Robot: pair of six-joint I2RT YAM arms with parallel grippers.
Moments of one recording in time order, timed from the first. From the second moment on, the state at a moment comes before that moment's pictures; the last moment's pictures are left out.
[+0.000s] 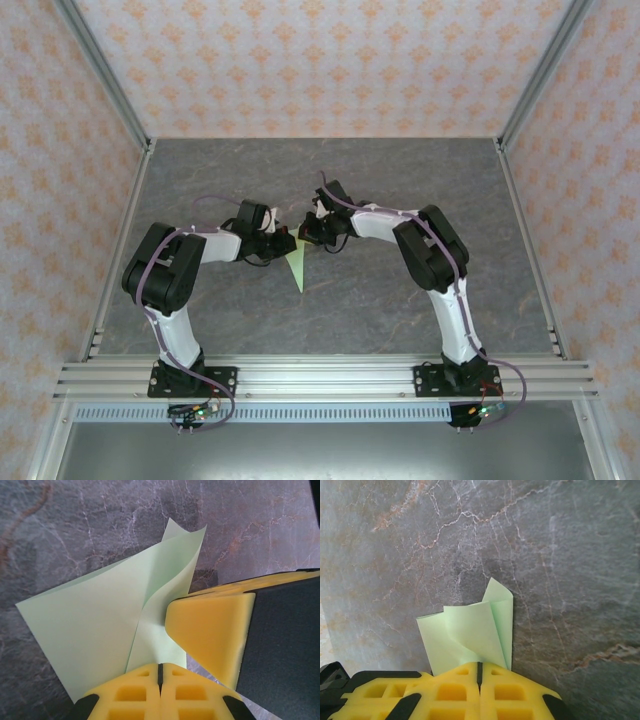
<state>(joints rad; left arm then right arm) -0.28 1.84 0.86 0.06 0.50 -0.65 0.62 2.19 1.46 -0.22 -0.48 0.80</state>
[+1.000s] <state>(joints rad) -0.40 1.67 0.71 0.01 0.46 -0.74 0.62 2.19 1.47 -0.23 -0.48 0.78</state>
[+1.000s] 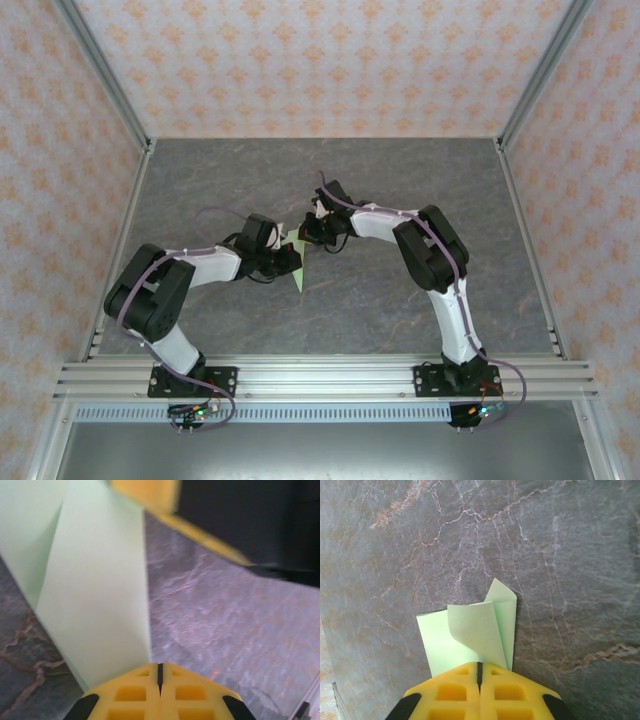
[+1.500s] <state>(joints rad) -0.40 1.69 0.68 0.06 0.46 -0.73 0.62 1.99 1.33 -0.22 -0.48 0.77</state>
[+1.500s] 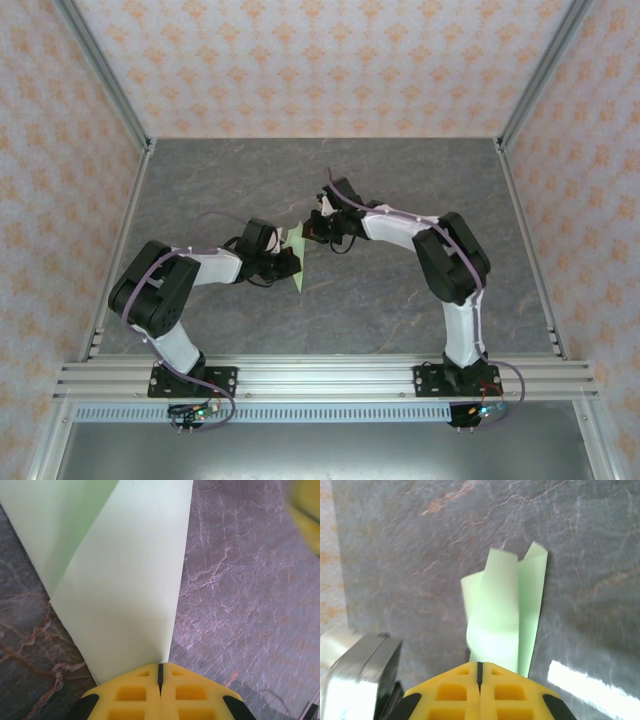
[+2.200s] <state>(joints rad) -0.40 1.69 0.68 0.06 0.45 -0.73 0.69 2.06 1.24 -0.10 -0.52 0.87</state>
